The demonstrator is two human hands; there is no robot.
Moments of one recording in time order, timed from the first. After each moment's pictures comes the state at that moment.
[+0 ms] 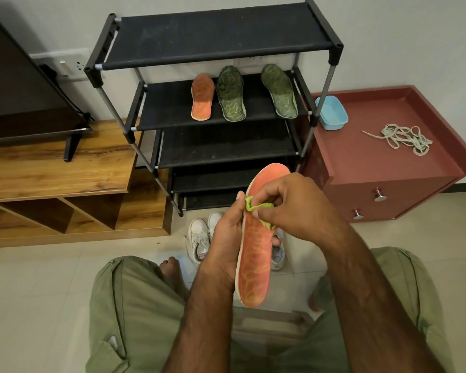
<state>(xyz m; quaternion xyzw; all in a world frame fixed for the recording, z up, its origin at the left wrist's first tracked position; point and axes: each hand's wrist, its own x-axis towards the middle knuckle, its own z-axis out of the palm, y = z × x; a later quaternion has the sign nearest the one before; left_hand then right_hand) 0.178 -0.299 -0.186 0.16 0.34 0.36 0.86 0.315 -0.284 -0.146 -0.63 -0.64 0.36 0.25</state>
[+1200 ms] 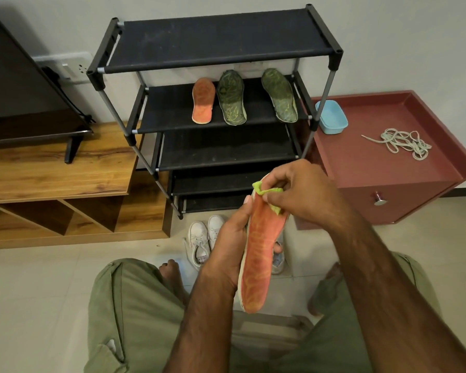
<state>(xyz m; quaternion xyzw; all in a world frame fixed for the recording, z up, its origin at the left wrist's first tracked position) 0.180 -0.304 -0.173 0.16 0.42 0.33 0.83 0.331 -0.257 -0.140 -0.66 -0.65 0.30 0.23</state>
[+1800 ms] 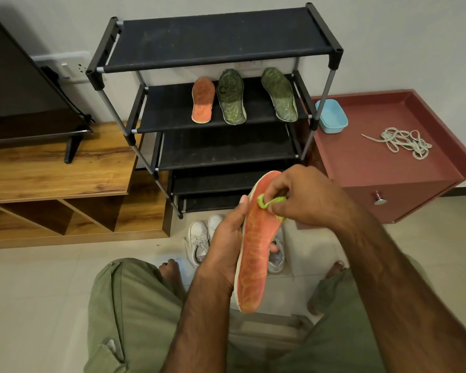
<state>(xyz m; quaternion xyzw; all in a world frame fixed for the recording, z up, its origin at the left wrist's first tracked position) 0.174 -0.301 -0.183 0.18 0.41 0.35 0.82 0.338 -0.257 -0.133 -0.63 -0.72 0.27 0.12</state>
